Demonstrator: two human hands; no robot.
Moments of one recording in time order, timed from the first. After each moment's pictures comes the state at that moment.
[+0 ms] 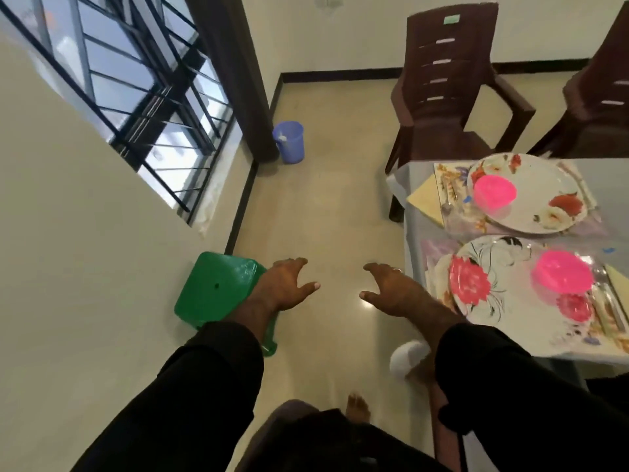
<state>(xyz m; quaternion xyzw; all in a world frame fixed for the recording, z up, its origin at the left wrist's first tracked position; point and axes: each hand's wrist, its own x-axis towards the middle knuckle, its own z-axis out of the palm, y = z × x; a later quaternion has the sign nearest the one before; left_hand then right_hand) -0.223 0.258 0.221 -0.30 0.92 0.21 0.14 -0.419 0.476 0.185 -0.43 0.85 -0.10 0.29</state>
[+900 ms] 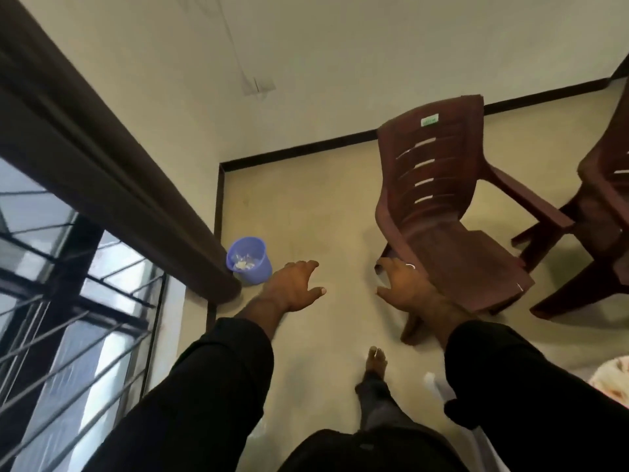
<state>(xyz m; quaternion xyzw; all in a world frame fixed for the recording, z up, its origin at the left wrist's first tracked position) -0.858 -0.245 0.204 -0.13 0.96 0.13 0.19 -0.991 0.025 0.182 -0.30 0.92 -0.15 0.22</state>
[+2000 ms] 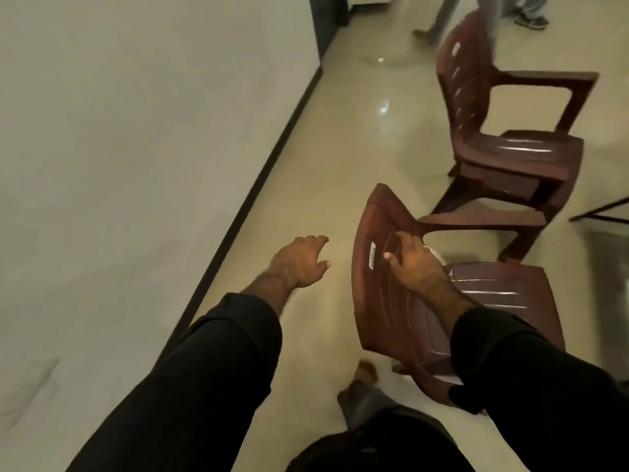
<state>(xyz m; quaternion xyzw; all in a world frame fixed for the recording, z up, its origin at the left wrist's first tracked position) -1.715 -0.338 0.234 0.38 0.90 -0.01 0.21 -1.548 -0.115 0.173 0.28 0.91 -0.30 0.01</state>
